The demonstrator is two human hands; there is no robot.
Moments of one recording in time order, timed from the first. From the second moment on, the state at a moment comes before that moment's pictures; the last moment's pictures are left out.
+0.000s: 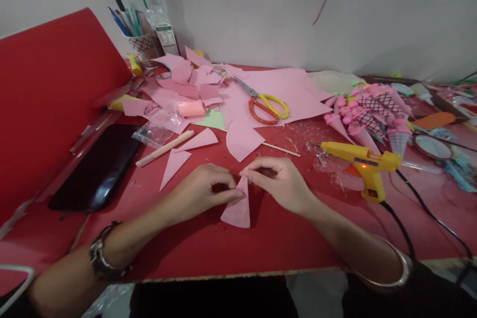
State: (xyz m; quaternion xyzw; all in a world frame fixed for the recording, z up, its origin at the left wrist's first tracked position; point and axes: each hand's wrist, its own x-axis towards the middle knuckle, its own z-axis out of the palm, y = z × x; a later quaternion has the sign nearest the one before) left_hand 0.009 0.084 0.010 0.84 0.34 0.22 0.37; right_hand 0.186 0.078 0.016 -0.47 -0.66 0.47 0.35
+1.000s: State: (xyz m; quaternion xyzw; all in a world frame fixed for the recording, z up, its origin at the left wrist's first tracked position) left_hand 0.011 0.084 0.016 0.82 0.36 0.23 0.39; right_hand 0.188 0.079 0.019 -0.50 -0.62 0.47 0.39
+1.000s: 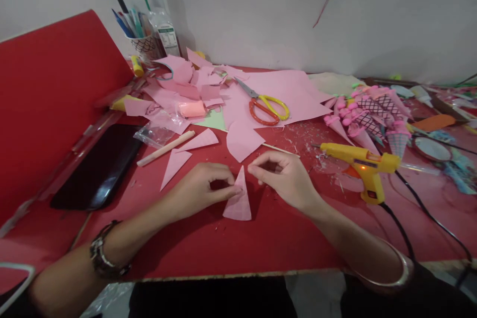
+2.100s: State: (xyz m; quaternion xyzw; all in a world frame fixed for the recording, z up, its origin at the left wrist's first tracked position) left_hand 0.009 0.082 0.007 0.84 0.32 0.20 0.40; right_hand 0.183 0.075 0.015 -0.44 -0.66 0.52 0.32
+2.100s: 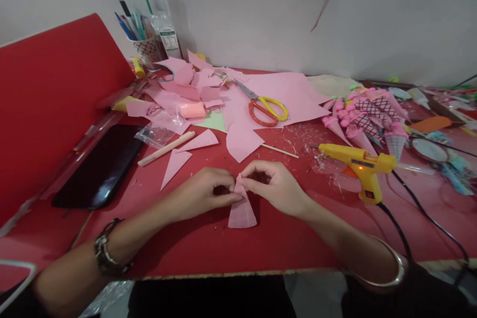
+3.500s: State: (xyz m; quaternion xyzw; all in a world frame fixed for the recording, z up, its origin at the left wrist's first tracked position) left_hand 0.009 0.083 0.007 0.84 0.32 0.21 0.38; right_hand 0.182 0.080 0.016 -0.46 -0.61 0.54 0.33
